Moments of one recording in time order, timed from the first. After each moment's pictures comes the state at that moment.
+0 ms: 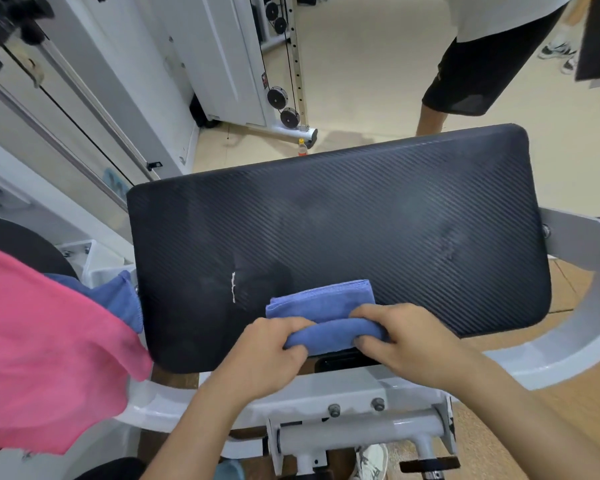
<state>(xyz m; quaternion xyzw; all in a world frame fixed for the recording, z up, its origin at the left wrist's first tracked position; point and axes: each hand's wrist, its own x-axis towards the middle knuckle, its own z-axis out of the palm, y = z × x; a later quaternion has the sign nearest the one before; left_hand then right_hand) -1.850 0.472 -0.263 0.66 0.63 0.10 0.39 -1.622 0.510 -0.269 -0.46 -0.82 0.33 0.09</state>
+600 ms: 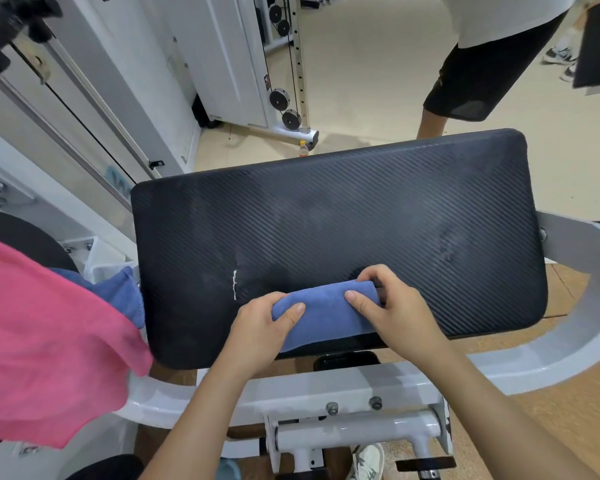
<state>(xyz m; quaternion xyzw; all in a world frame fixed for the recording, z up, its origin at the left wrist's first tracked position) -1.853 0.486 -0.274 0.56 0.71 0.21 0.37 -1.638 0.522 -0.283 -0.59 -0.67 0.38 0.23</state>
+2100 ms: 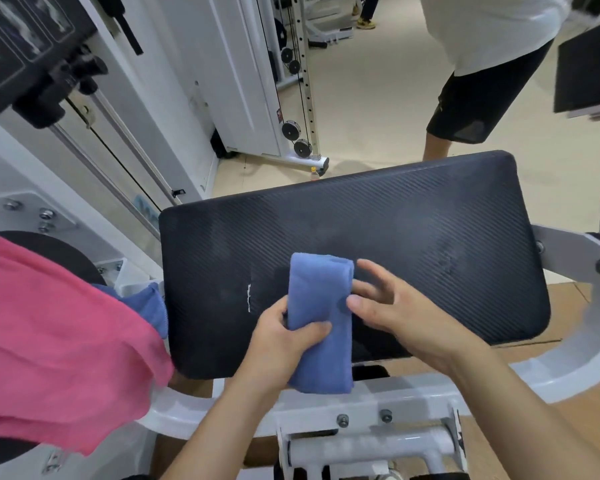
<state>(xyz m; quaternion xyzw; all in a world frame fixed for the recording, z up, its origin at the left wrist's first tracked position) -1.820 0.463 -0.225 0.40 0.62 0.40 0.55 -1.637 0.516 -0.226 -0.42 -0.48 0.72 0.28</state>
